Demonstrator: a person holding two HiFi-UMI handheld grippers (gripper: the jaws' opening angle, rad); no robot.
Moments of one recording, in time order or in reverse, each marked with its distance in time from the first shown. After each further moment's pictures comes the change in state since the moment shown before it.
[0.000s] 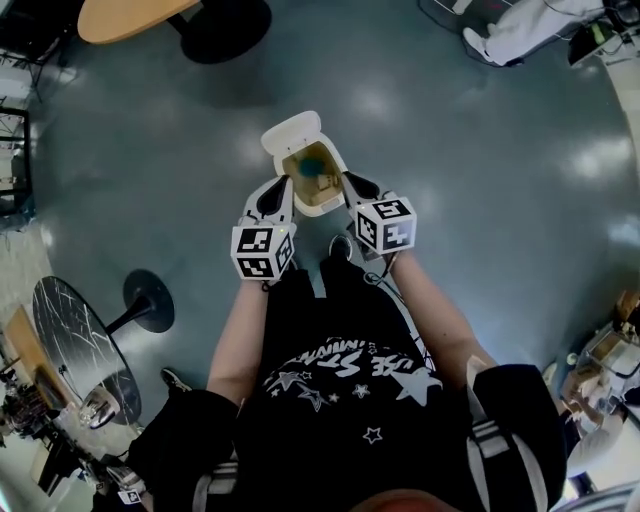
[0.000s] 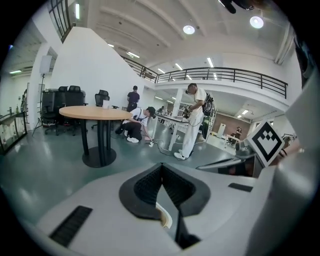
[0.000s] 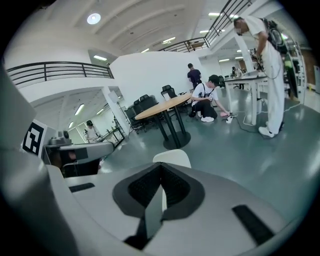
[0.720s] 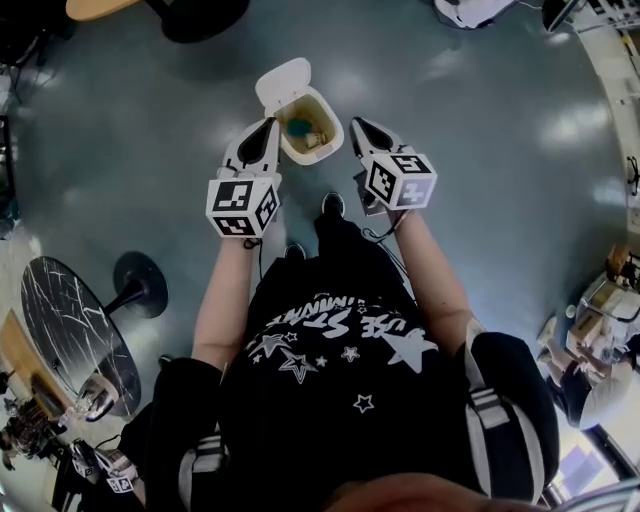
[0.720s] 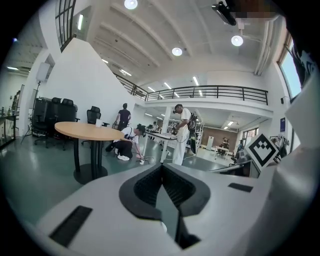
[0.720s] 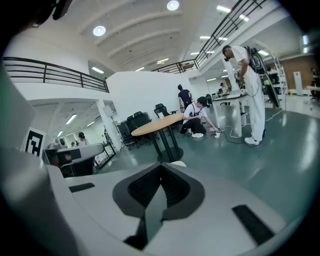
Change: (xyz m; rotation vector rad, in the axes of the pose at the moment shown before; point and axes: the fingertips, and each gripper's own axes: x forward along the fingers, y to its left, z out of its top) left arm -0.102 -0.017 0.050 0.047 -0.206 -0.128; right arm -0.089 0.052 0.013 0.041 -0.213 -0.112
